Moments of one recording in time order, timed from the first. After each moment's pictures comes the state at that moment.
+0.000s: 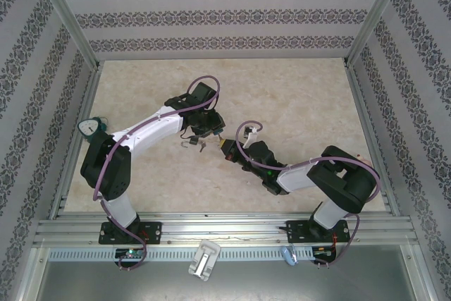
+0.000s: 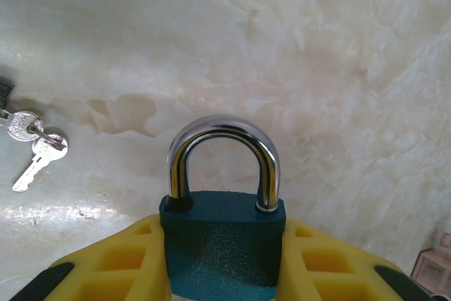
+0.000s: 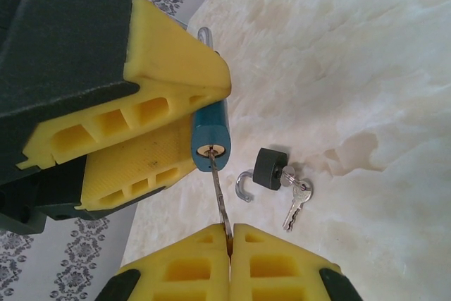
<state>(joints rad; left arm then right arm) -0.58 1.74 1.37 -0.67 0.16 -1.02 0.83 1.61 0.42 0.94 0.04 1.09</state>
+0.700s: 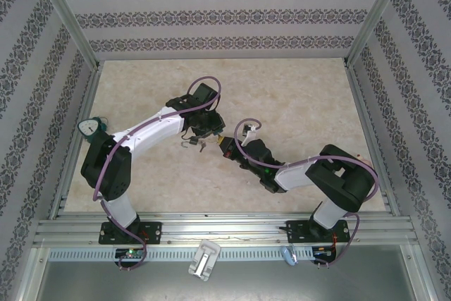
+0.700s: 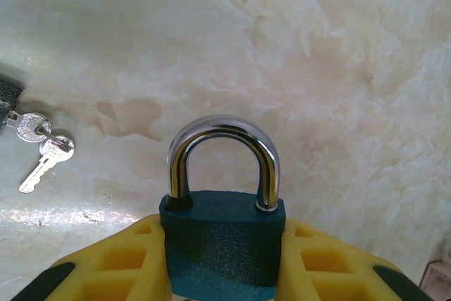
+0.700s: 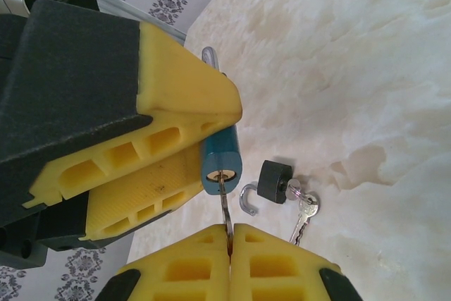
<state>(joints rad) -0.60 1.74 1.37 -0.68 0.13 -1.03 0.84 1.63 0.46 0.93 0.07 1.10</state>
